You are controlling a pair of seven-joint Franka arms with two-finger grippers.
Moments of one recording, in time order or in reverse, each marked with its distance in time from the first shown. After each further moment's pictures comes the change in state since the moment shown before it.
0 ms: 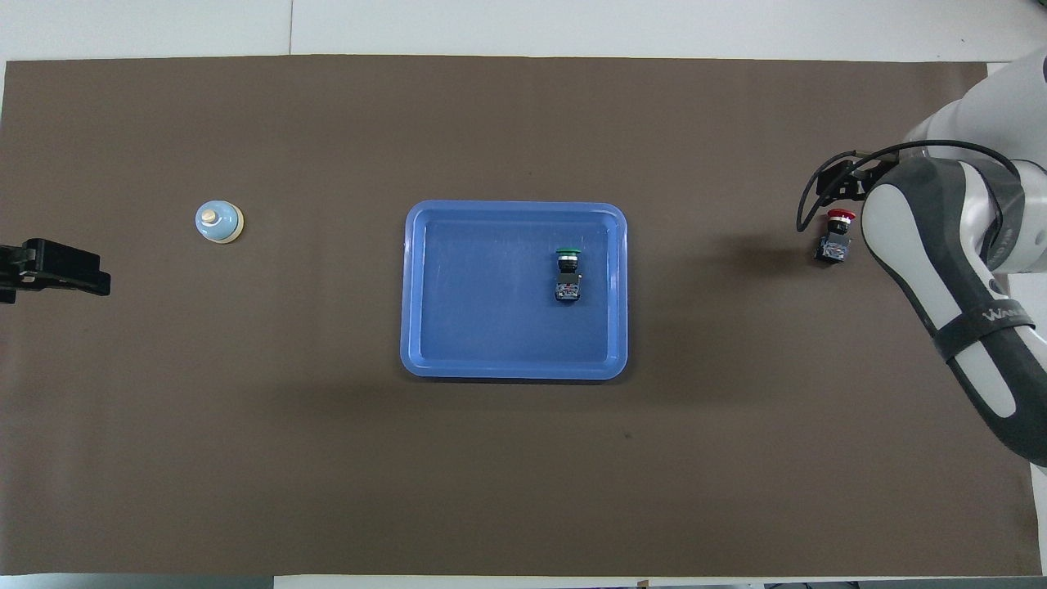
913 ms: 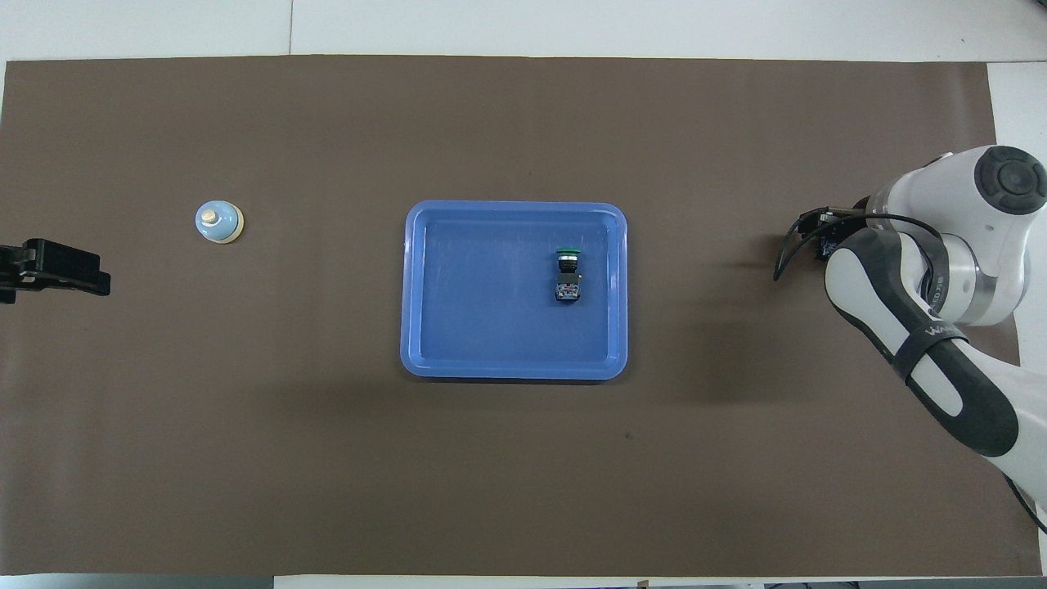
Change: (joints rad) left arm 0.000 0.000 0.000 0.000 0.000 0.000 0.000; right arm -0.035 0.036 0.007 -0.250 -0.001 0.355 -0.044
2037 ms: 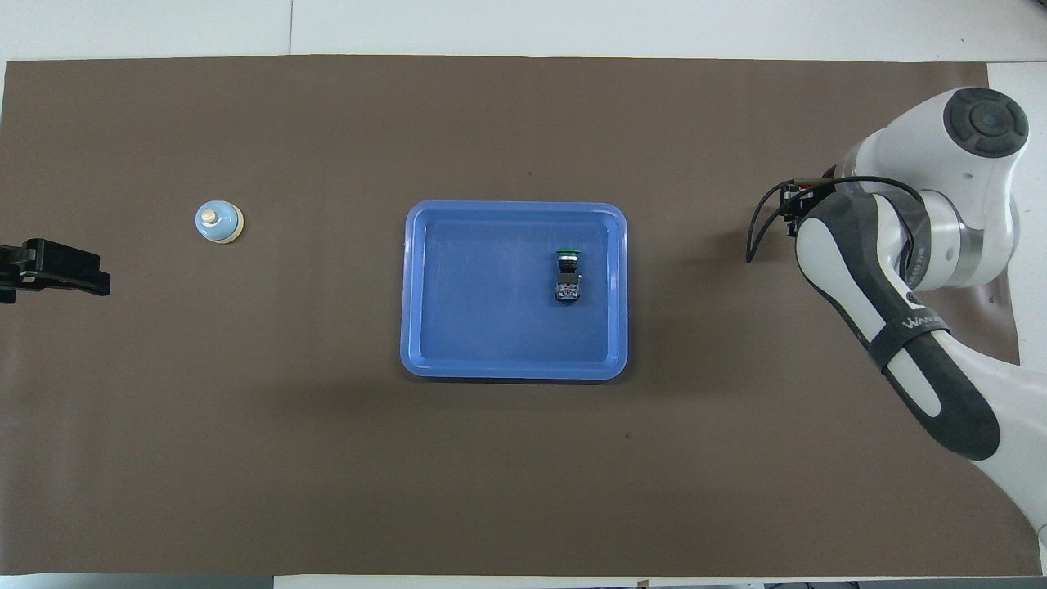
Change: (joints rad) left arm 0.000 0.000 0.000 0.000 0.000 0.000 0.000; right arm 0.233 0.038 0.013 0.418 0.001 -0.491 0.147
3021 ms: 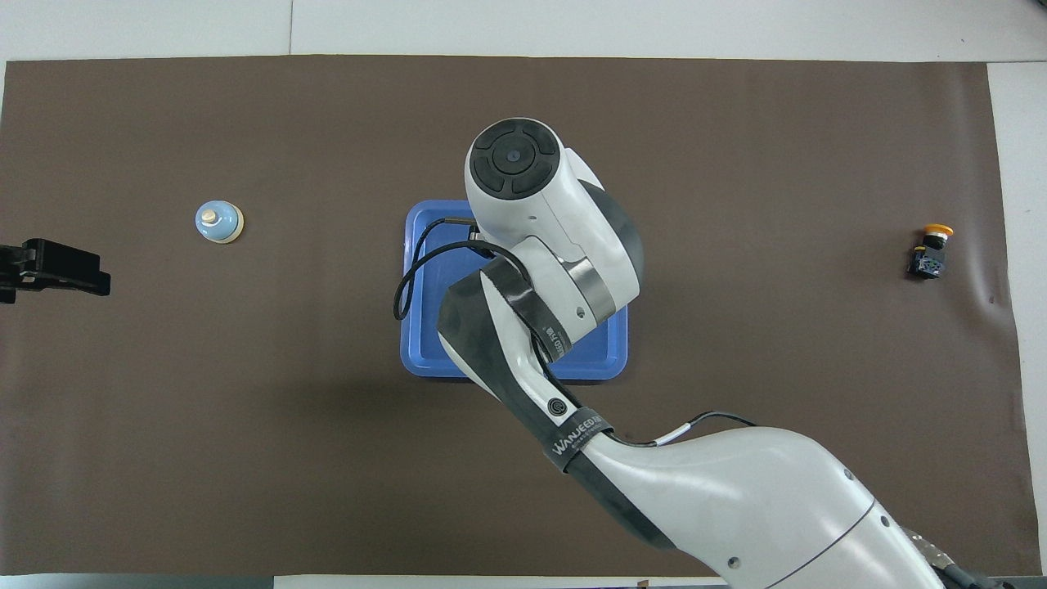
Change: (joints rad) left arm 0.000 0.000 0.000 0.000 0.000 0.000 0.000; right arm 0.460 0.192 0.004 0.220 0.048 -0.032 0.484
